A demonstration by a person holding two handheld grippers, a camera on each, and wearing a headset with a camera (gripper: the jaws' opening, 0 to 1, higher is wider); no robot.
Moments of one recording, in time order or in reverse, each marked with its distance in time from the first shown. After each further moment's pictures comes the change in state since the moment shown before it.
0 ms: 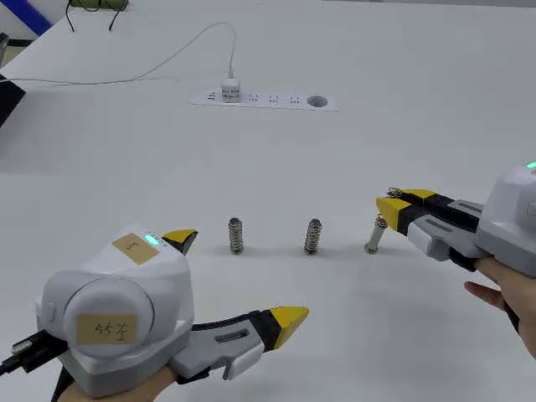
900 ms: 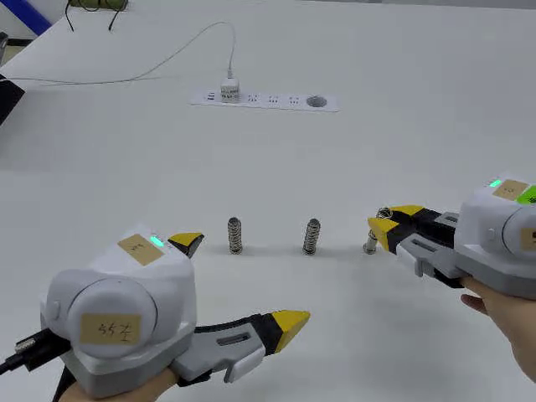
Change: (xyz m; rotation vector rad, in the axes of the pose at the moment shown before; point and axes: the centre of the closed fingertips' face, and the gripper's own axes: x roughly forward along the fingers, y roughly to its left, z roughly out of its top) left arm 0.000 -0.005 -0.002 0.006 0.008 -0.022; right arm 0.003 0.009 -0.025 -0.154 0.110 -0.003
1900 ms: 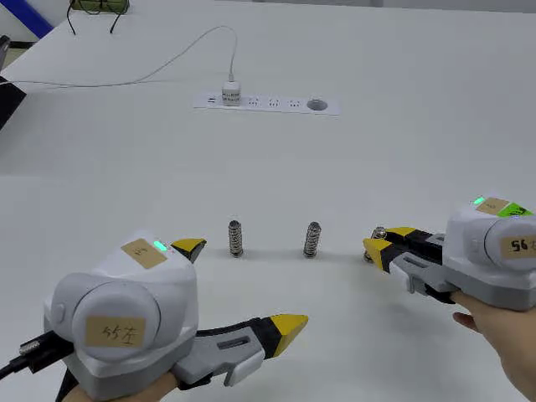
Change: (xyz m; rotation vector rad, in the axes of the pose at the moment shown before) left arm 0.001 0.000 -0.004 -0.001 0.019 -0.001; right arm 0.005 0.006 -0.024 0.071 0.066 0.007
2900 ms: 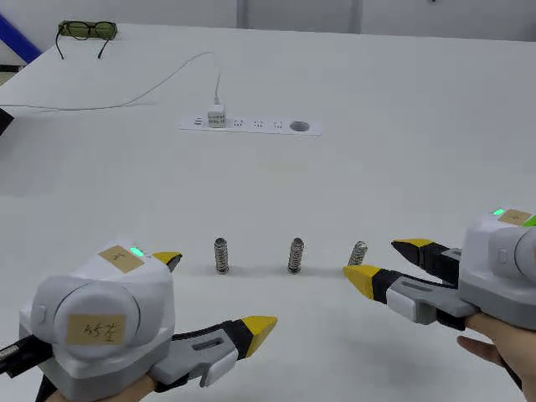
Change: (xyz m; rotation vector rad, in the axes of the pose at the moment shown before) left arm -0.009 0.015 0.004 -0.002 0.014 0.054; right arm -0.050 0.013 0.018 0.084 -0.027 0.022
